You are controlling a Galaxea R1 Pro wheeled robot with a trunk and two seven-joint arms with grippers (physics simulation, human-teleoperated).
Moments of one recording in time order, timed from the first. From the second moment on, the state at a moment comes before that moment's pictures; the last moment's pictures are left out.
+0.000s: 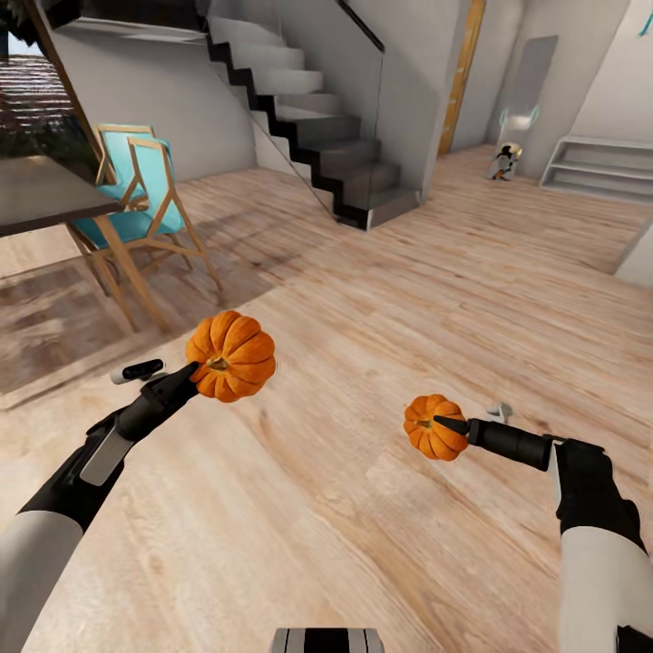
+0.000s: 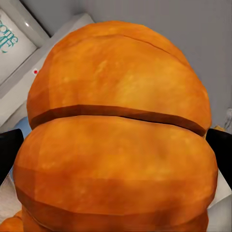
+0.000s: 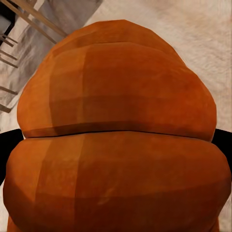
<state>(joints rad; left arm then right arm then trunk) -0.78 0.32 -0.15 -0.89 1.05 0.39 -1.48 -0.75 -0.12 -0.60 -0.96 0.33 0.65 1.20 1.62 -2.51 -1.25</state>
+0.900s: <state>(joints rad) -0.78 0.32 -0.15 -0.89 1.05 0.39 -1.48 -0.75 -0.12 -0.60 -0.96 0.33 0.65 1.20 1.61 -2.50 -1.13</state>
